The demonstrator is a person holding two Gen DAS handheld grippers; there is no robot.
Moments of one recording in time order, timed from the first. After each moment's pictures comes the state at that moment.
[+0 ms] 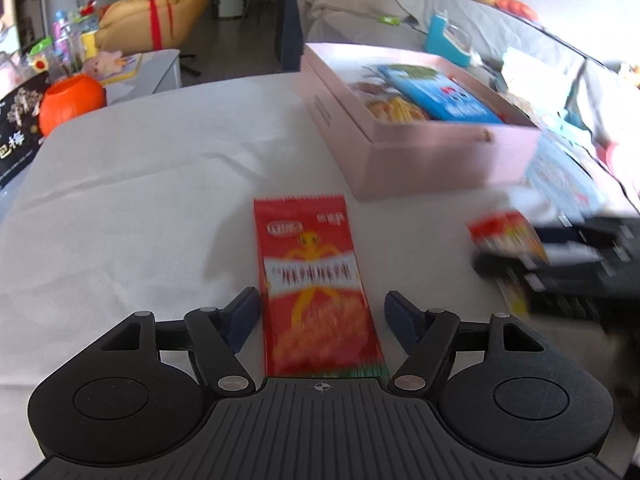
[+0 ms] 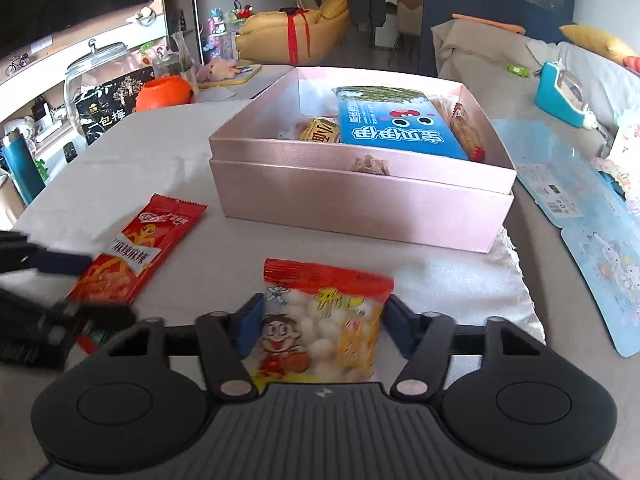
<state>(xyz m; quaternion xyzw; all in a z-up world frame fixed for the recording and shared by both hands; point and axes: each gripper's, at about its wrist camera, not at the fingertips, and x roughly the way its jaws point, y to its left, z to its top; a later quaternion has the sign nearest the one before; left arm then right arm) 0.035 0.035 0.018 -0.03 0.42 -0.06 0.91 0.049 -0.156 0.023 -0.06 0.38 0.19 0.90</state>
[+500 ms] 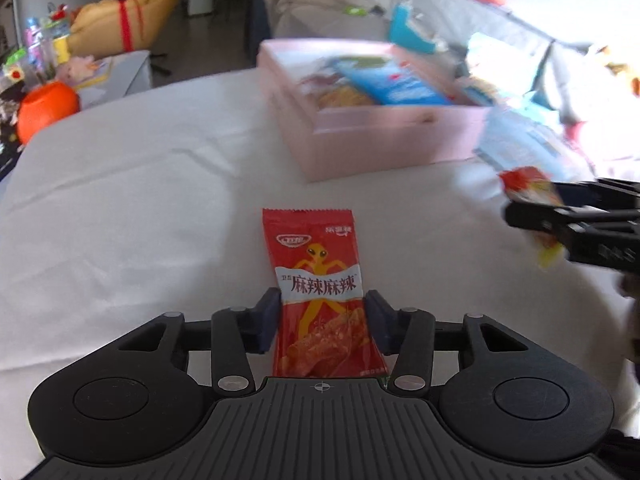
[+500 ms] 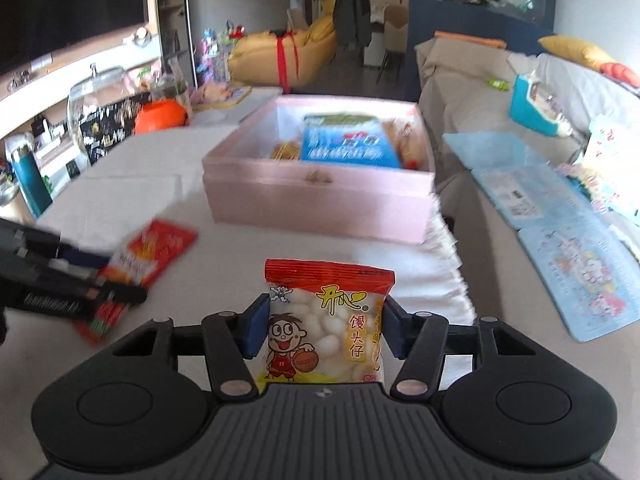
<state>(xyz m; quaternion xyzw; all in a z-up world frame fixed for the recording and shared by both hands) -0.002 0.018 0.038 -0.01 0.42 -0.11 0.90 0.008 -0.206 0.056 -0.05 0.33 0.18 0.92</state>
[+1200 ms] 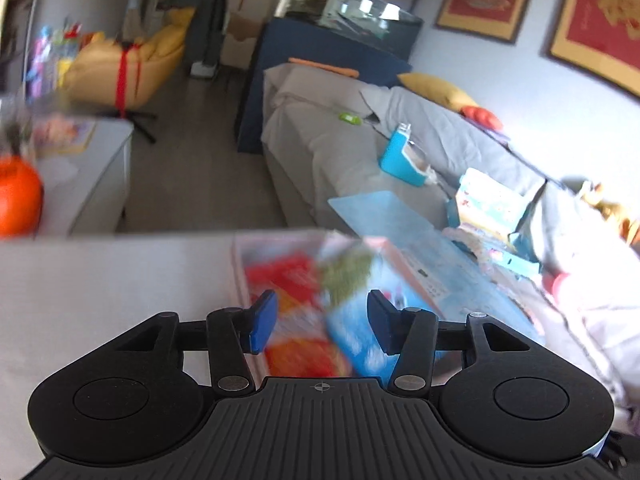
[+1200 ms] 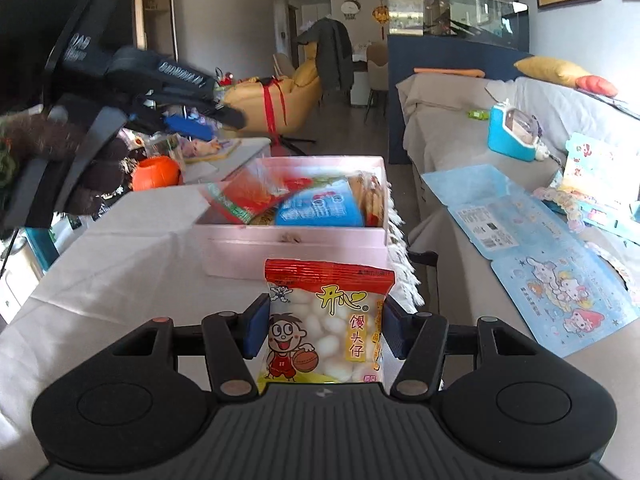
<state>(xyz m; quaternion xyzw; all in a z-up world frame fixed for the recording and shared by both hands) 0.133 0.029 0.113 -0.13 0.31 -0.13 0.93 0.001 -0.237 0.078 -0.01 0.30 0.17 0.94</state>
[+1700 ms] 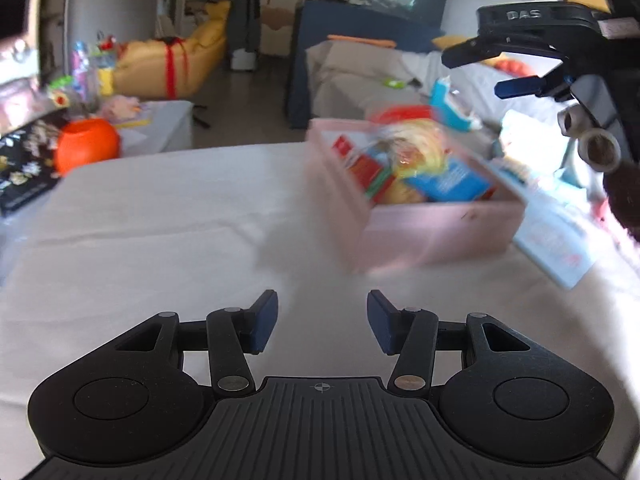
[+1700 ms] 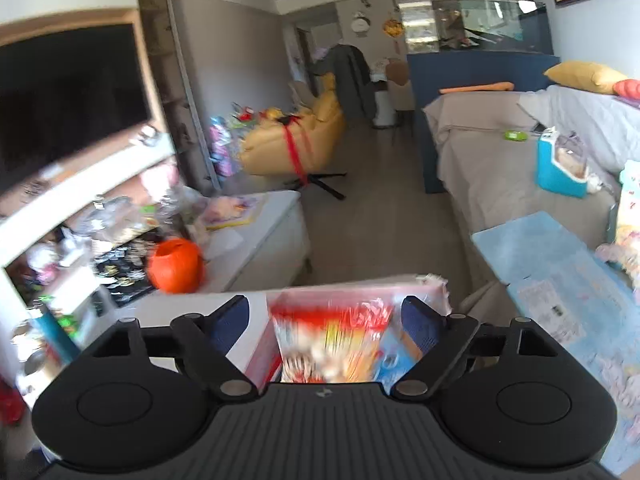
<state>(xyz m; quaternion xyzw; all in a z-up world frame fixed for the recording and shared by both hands) 0.011 0.043 0.043 -0.04 0.33 -0.04 0.94 0.160 -0.173 0.159 0.03 0.28 0.19 0.94</state>
